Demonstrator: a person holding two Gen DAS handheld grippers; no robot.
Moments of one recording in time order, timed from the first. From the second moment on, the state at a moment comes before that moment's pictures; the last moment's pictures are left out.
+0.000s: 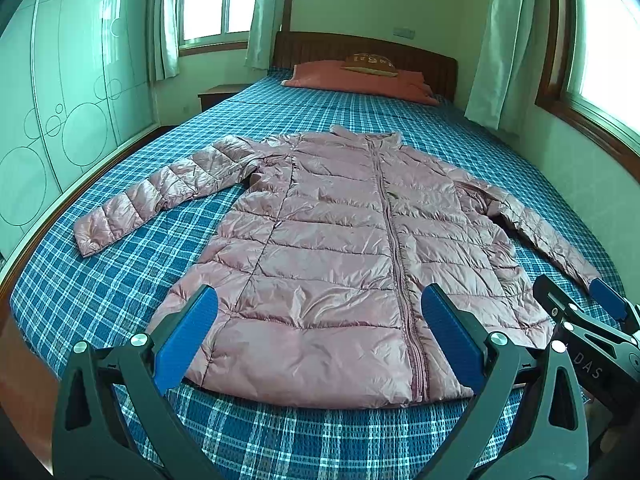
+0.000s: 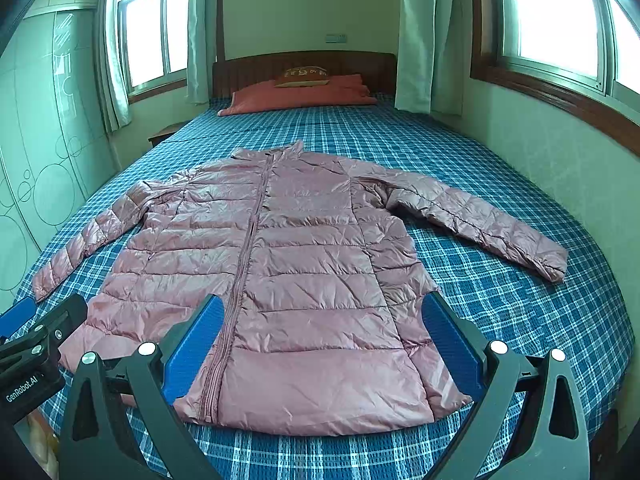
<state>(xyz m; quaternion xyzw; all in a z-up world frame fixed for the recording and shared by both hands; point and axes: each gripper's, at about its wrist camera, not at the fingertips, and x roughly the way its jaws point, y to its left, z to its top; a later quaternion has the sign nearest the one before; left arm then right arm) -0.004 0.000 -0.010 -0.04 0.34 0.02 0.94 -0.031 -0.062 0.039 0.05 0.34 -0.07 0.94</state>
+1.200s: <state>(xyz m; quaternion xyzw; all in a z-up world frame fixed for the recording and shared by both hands) -0.009 0.004 -0.020 -0.04 0.35 0.02 0.94 -0.031 -0.061 0.036 0.05 0.34 -0.07 0.94</state>
